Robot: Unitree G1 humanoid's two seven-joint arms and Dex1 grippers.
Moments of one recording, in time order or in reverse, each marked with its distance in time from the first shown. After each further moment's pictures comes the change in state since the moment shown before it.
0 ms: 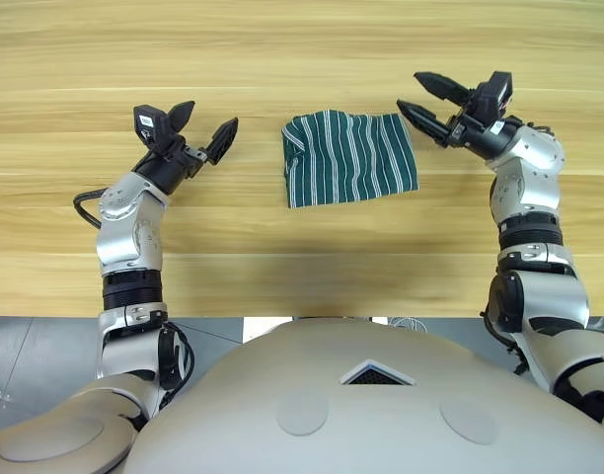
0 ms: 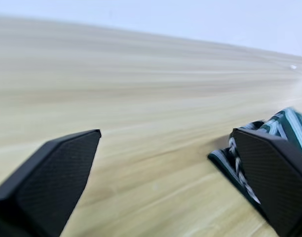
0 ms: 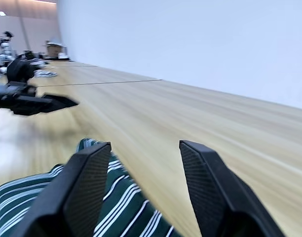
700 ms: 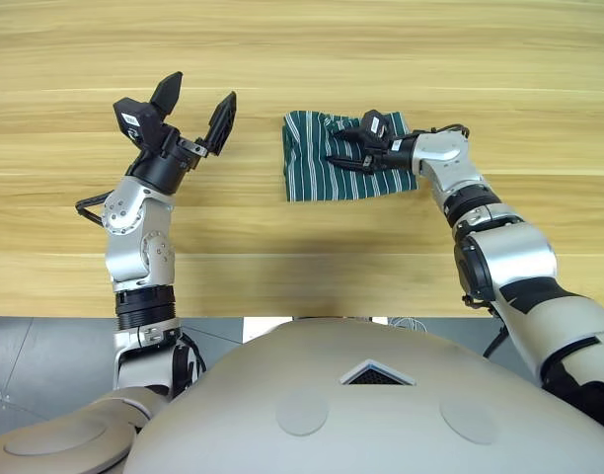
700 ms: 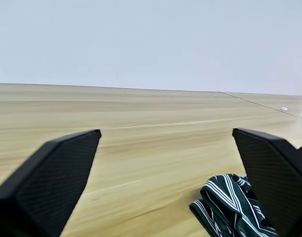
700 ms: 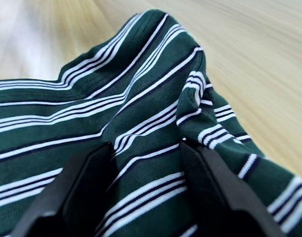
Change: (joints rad) left arm 0.079 -0.079 0.013 -0.198 -0.062 -0.088 0.056; right arm -0.323 0.175 0.251 0.615 -0.394 -0.029 -0.275
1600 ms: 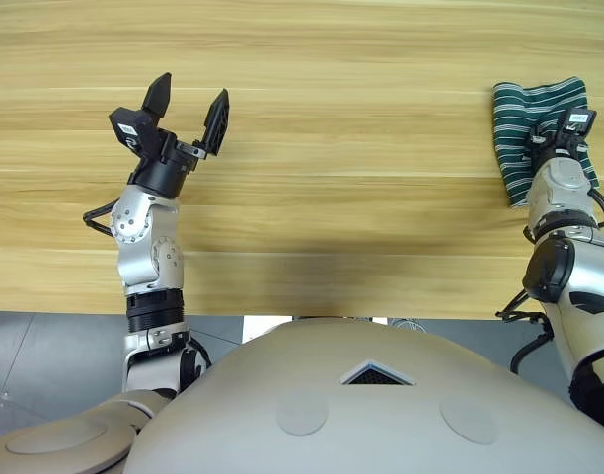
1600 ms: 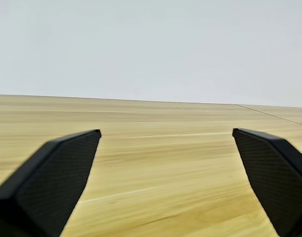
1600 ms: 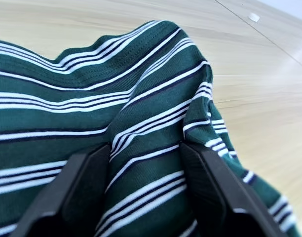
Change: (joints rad) left arm 0.021 -0.050 -0.006 0.046 0.022 -0.151 0.049; right arm 0.135 -0.335 -0.432 0.059 0.028 0.164 -0.977
